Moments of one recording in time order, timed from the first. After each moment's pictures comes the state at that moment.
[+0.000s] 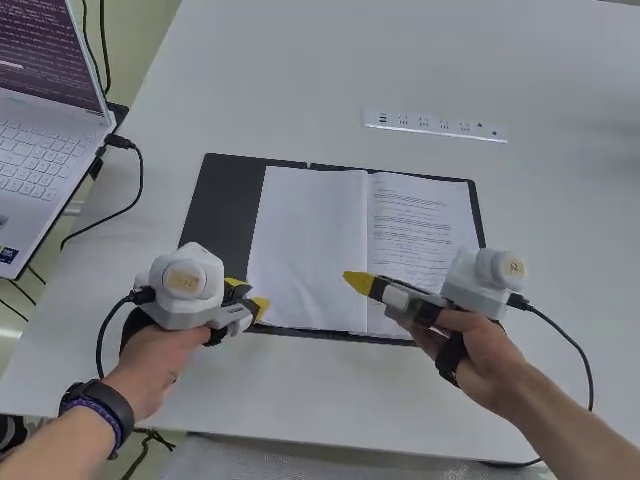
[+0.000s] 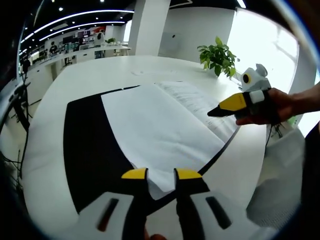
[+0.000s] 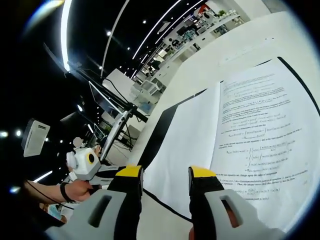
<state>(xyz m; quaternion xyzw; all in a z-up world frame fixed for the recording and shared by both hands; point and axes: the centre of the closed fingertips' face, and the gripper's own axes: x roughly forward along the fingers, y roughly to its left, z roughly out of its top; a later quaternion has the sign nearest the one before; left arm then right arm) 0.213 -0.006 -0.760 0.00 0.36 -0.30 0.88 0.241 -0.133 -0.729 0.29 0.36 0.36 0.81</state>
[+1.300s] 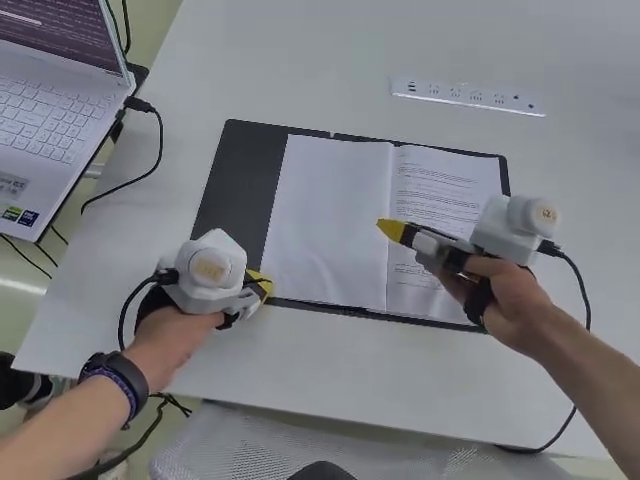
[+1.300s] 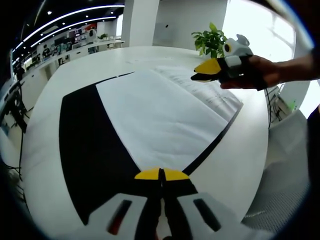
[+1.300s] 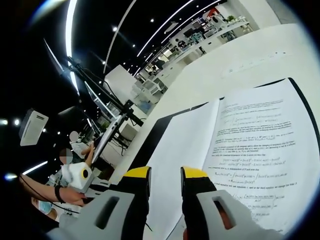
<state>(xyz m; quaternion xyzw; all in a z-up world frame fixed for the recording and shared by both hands) 0.203 0.002 -0.790 0.05 0.39 -0.31 0.87 0.288 -0.135 -0.725 0.25 0.34 0.37 0.82</state>
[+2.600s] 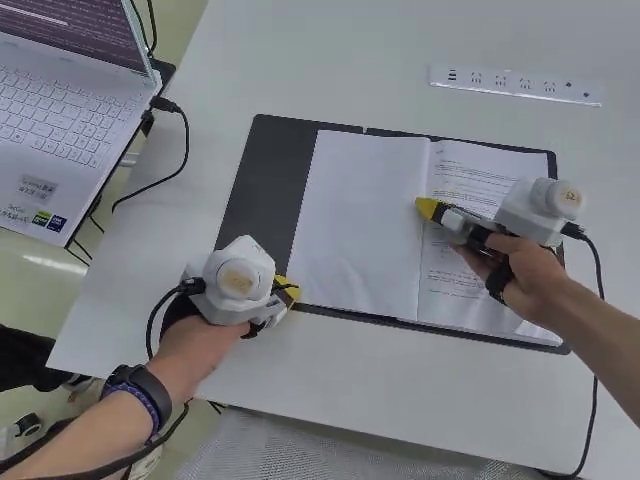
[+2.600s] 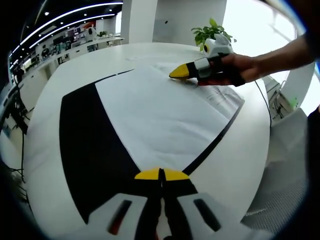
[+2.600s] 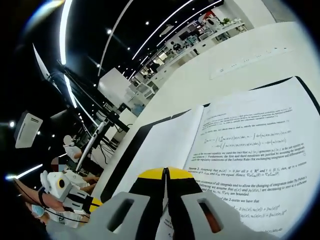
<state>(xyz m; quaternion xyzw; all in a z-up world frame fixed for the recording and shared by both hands) 0.203 0.000 -0.792 0.06 0.40 -0.31 0.86 0.346 -0.136 -0.760 0.25 0.34 0.35 0.84</state>
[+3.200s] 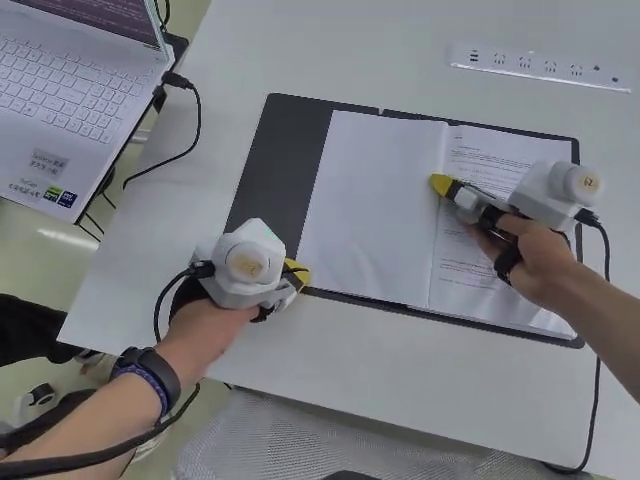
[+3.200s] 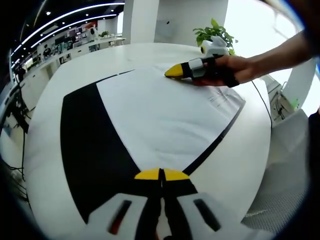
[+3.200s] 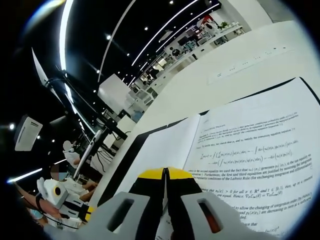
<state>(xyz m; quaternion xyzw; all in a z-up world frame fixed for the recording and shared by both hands) 0.204 -0.001 -0.792 0.06 0.40 -0.30 0.86 0.372 -0.137 -0.762 0.27 0.31 0.34 0.84</state>
